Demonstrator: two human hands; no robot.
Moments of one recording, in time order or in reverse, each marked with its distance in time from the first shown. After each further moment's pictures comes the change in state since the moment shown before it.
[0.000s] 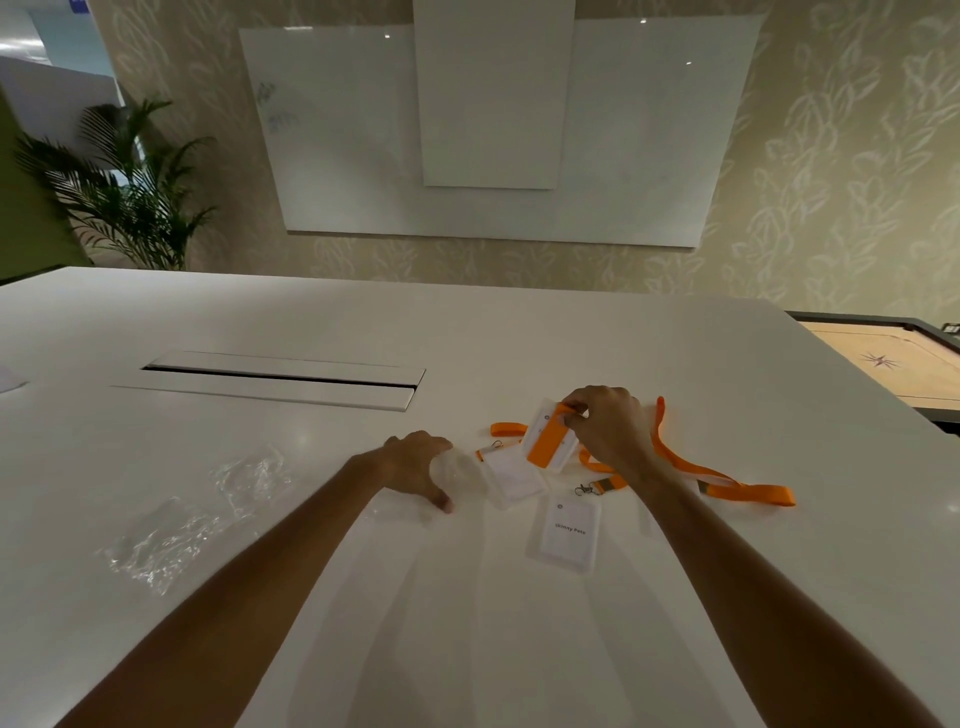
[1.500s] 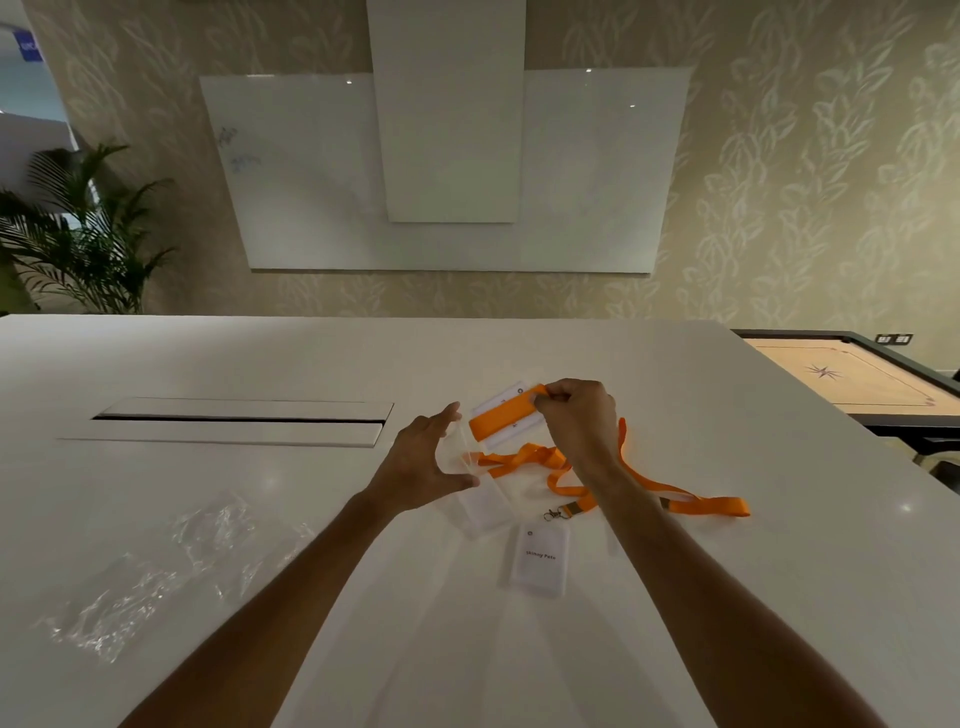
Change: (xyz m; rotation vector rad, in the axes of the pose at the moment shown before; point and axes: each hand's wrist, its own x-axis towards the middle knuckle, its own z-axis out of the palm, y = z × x) left_hand -0.015 0.060 -0.024 -0.351 0.617 0.298; right_hand 0.002 -0.035 -0.037 0.581 0.267 0.381
